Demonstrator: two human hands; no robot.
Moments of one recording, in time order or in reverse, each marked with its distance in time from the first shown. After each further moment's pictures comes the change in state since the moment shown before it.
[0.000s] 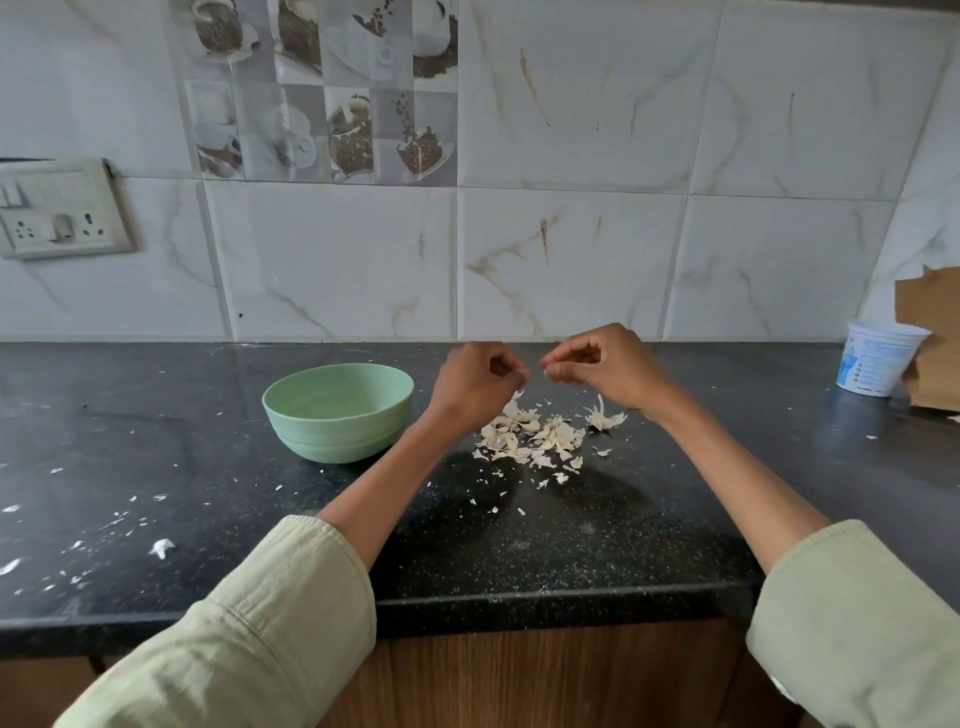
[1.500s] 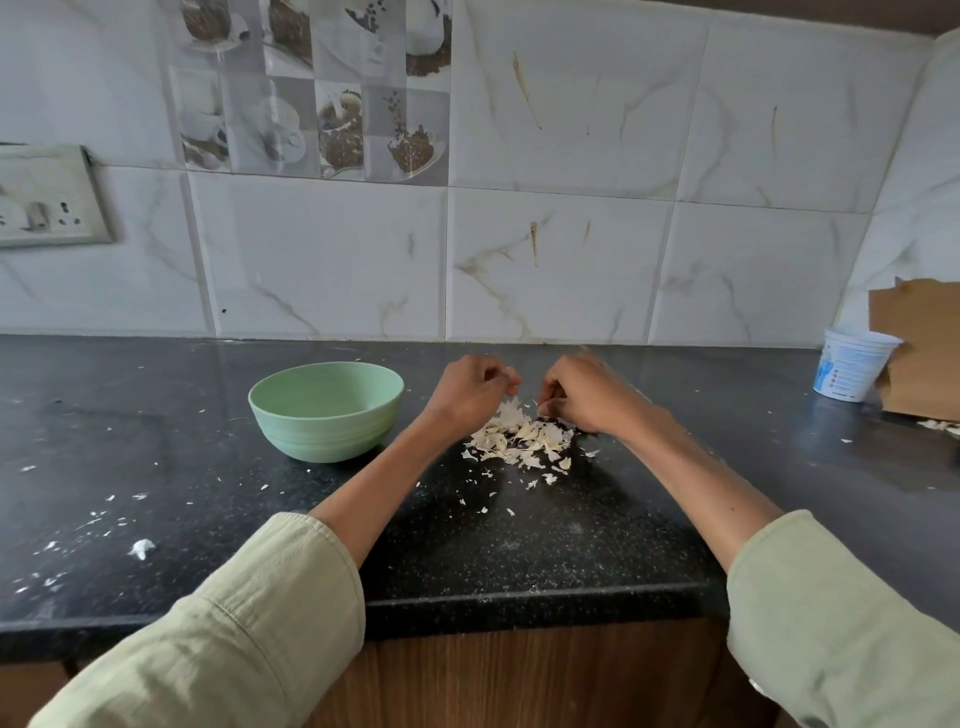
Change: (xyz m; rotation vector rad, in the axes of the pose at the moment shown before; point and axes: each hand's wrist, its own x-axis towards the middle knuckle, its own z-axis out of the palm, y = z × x) left_hand 0.000 -0.002 0.007 -0.067 -0.139 -0.107; right_hand 0.000 0.005 0.026 -0.555 -0.147 0.059
